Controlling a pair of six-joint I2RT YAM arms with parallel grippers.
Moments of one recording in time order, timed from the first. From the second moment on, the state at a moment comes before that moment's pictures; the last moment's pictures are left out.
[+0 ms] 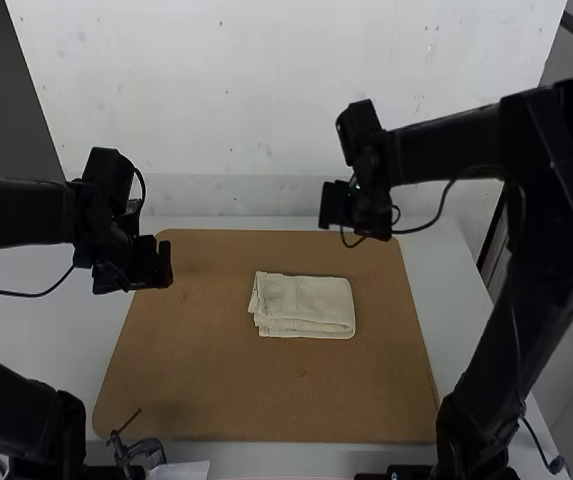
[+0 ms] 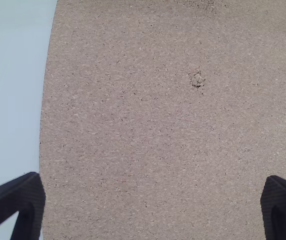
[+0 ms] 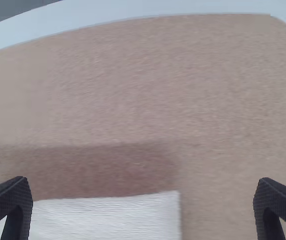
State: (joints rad) left arm -0.13 1.23 0.63 -0.45 0.00 -0.17; right arm 0.43 1.54 0.98 -0.41 0.20 0.46
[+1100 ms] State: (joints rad) left arm -0.13 0.49 0.53 -0.56 -0.08 -0.17; right arm 0.10 0.03 0.25 -0.34 0.19 0.08
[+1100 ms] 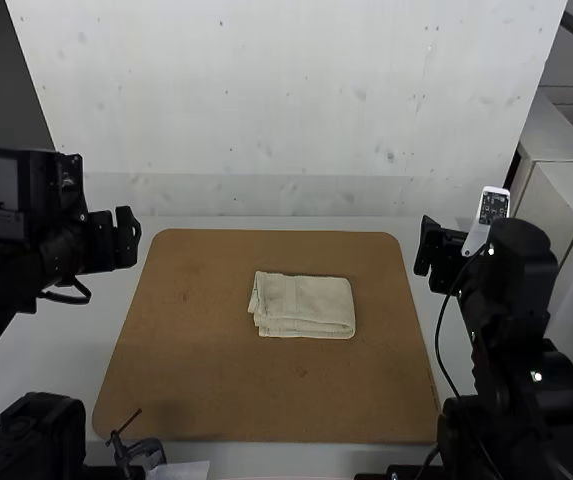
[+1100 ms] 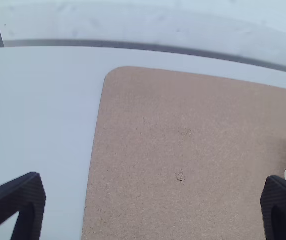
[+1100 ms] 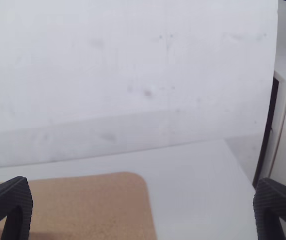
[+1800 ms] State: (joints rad) left arm 0.00 0.07 0.52 -0.63 -0.14 -0.16; right arm 0.10 0.00 0.24 -0.33 0.18 0.04
